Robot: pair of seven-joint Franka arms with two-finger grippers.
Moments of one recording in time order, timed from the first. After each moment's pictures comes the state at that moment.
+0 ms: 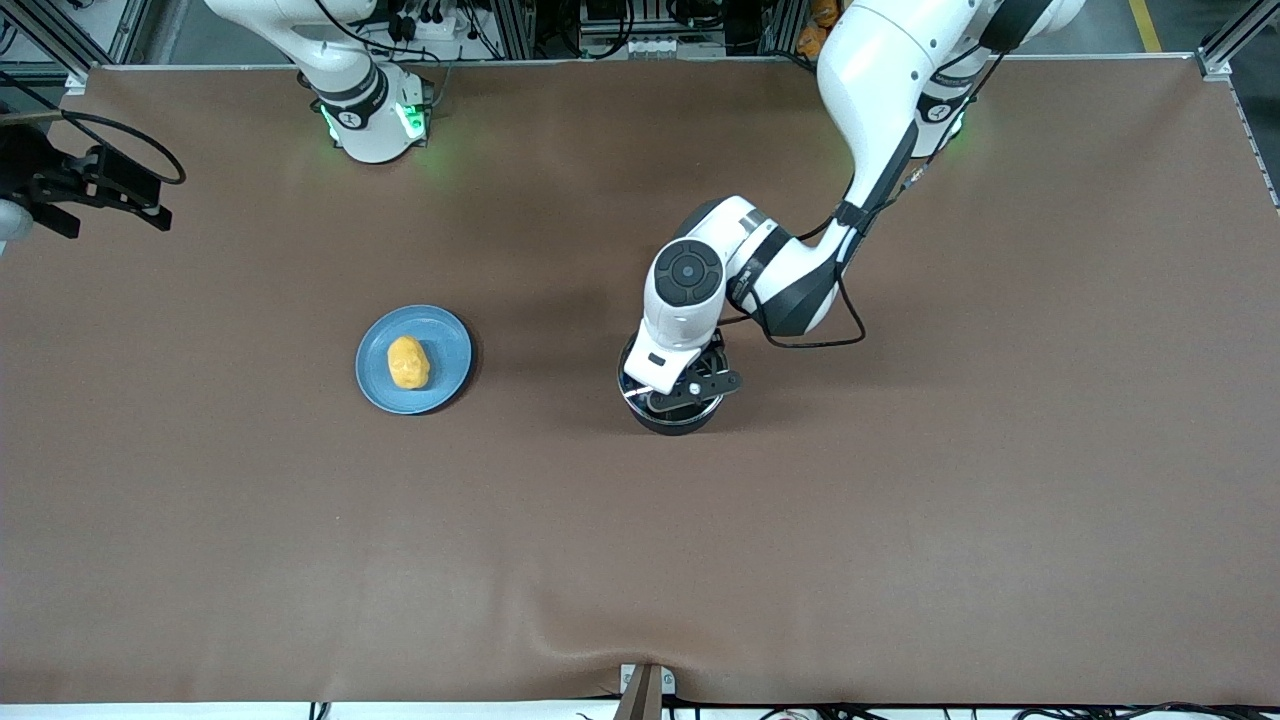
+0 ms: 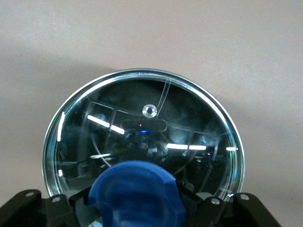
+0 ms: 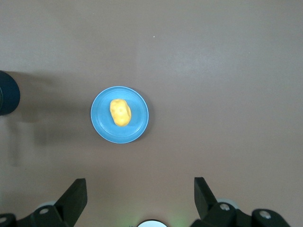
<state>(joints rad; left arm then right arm) -0.63 0.70 -0.13 -1.41 0.02 2.07 -1.01 -0.01 -0.04 0.02 -1.50 0.03 1.41 -0.04</state>
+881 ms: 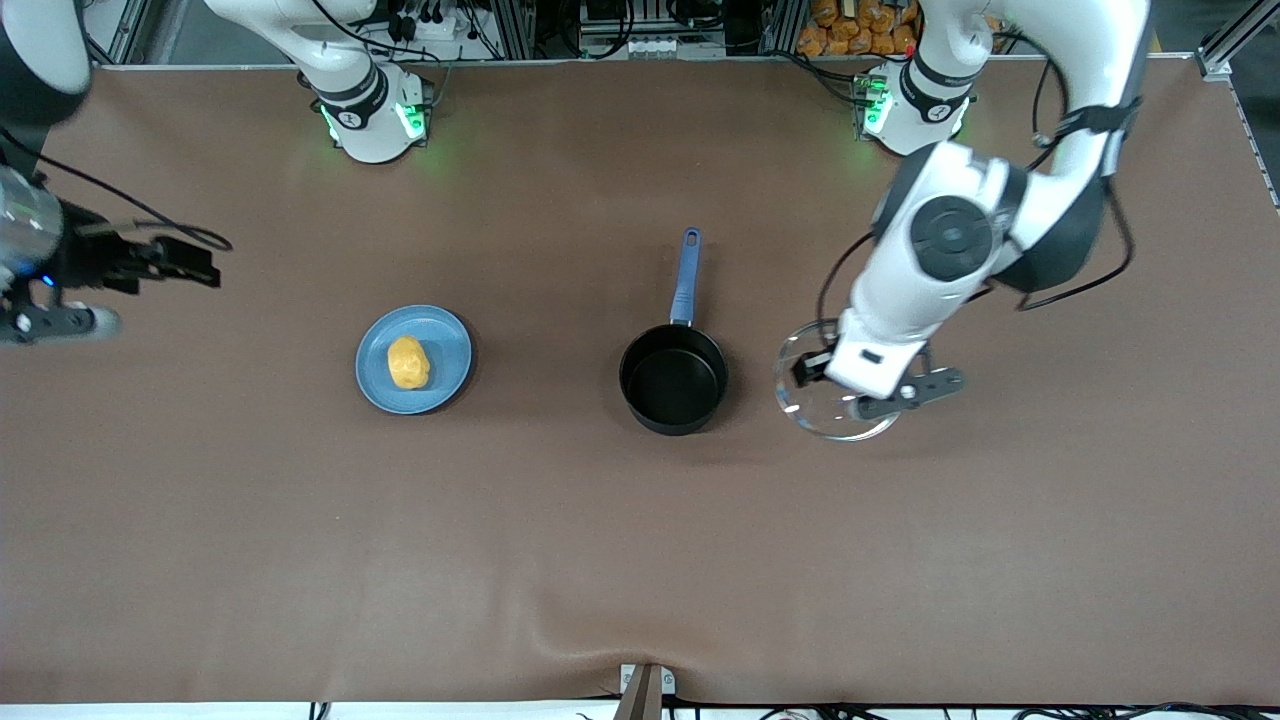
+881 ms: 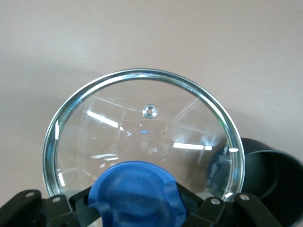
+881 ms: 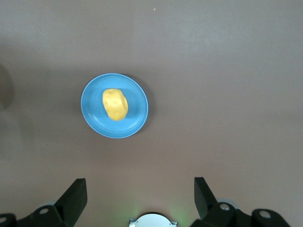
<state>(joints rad) -0.29 0.27 -0.13 -1.74 0.05 2.00 -0.71 -0.01 0.16 0.03 -1.50 0.03 1.43 -0.05</state>
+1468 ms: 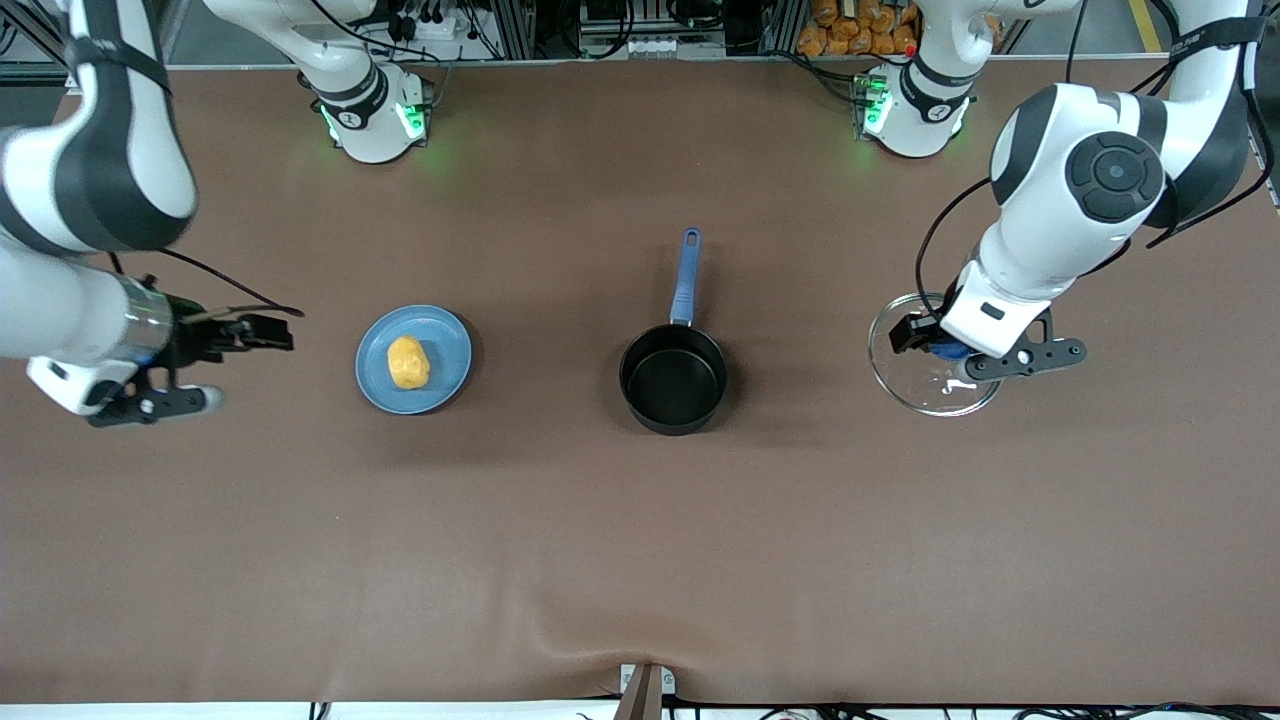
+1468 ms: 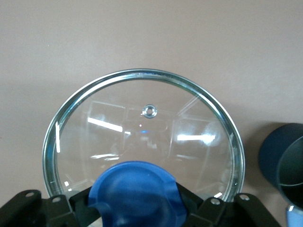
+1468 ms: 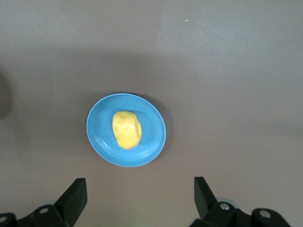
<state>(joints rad) -0.16 0.10 -0.13 -1.91 0.05 2.00 -0.44 0.04 0.28 0.04 -1.59 0.08 1.65 -0.10</state>
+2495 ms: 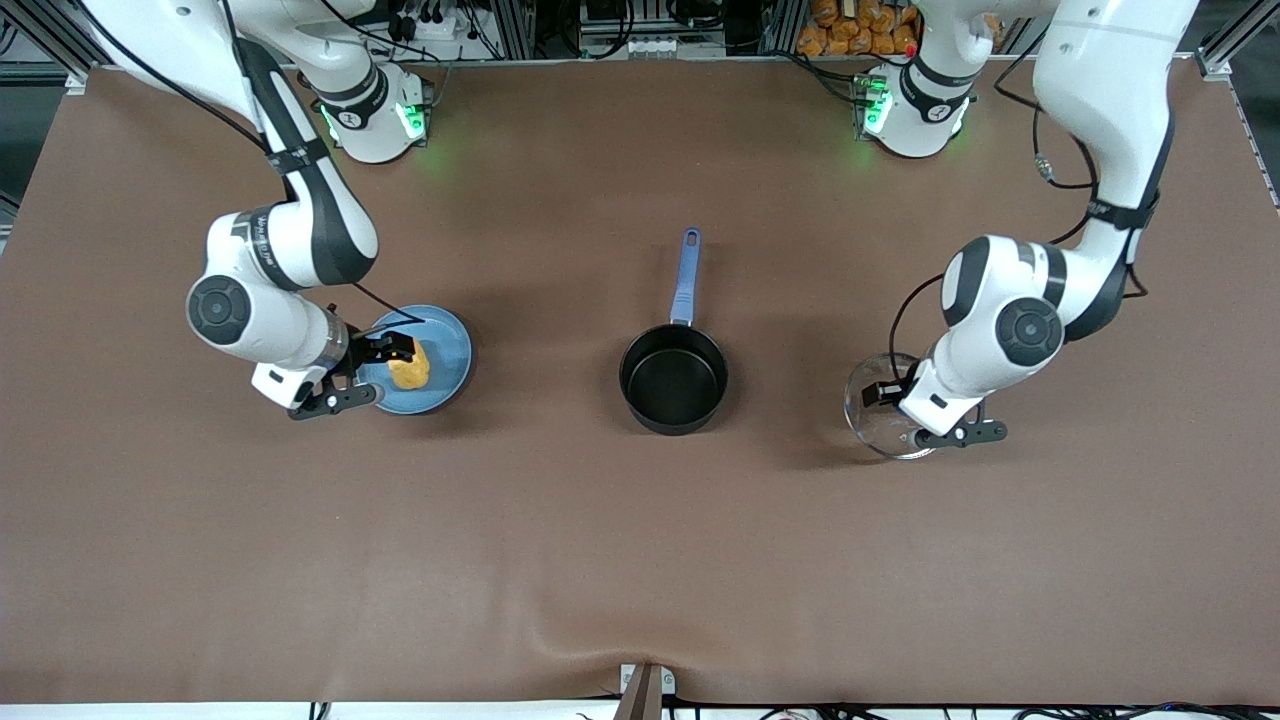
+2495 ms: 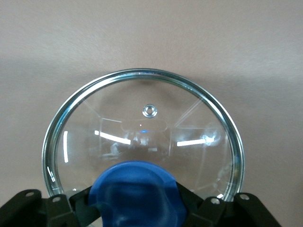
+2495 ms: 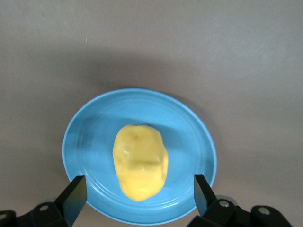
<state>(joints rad) -0.10 0.46 -0.13 -1.97 0.03 2.36 -0.33 0.15 0.30 0.05 -2.11 0.10 2.23 -0.11</state>
